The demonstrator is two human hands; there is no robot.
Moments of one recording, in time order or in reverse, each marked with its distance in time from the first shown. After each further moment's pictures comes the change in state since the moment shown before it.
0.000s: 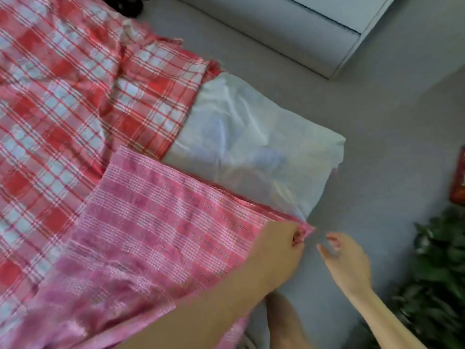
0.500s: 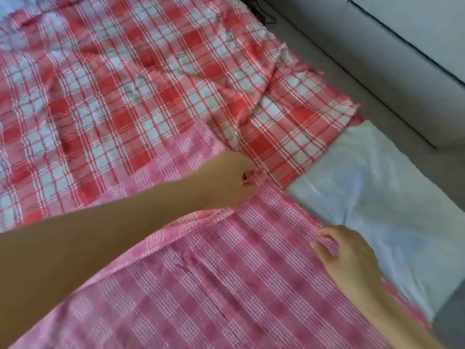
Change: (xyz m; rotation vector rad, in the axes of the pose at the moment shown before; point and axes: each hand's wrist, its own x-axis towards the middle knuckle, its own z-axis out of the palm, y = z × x) left_hand -0.065 -0.170 -0.301 0.379 0.193 -0.120; right_hand -0.016 -0.261 0.081 -0.165 -0.029 -0.779
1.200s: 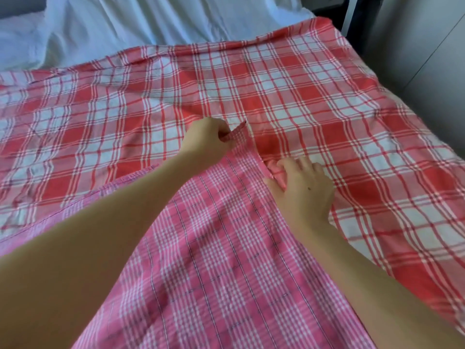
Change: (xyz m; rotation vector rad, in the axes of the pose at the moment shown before) left_hand 0.138 -0.419 -0.127 -0.157 0.761 -0.545; right_hand 0.403 -0.345 0.176 -0.115 0.403 -0.543
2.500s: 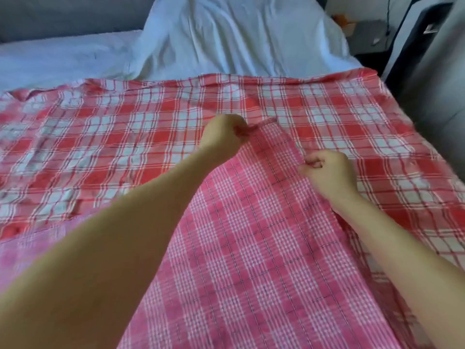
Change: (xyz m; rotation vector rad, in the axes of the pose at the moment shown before) left_hand -0.046 -0.051 -0.123 -0.245 0.139 -0.096; right_hand 0.047 -0.097 -0.066 0.432 -0.336 0.256
